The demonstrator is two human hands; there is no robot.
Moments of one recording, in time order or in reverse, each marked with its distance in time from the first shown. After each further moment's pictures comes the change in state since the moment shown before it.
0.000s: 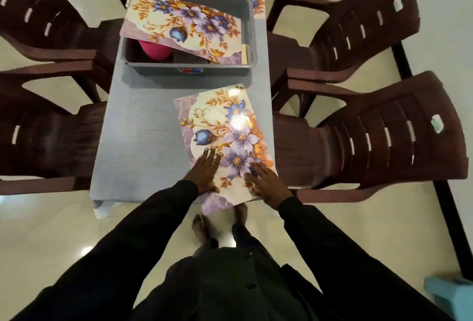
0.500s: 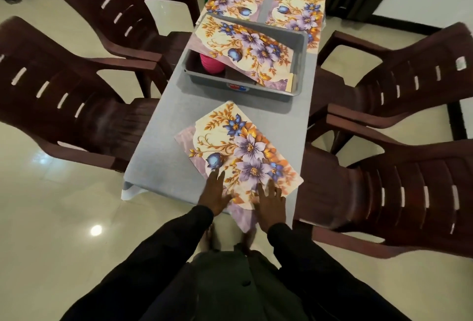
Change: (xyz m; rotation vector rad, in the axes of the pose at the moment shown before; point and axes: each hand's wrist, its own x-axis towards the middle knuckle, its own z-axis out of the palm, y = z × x) left_hand -0.063 0.029 0.011 -0.613 0.422 -0.327; right_hand 0.035 -0.056 0.005 0.089 -0.033 0.260
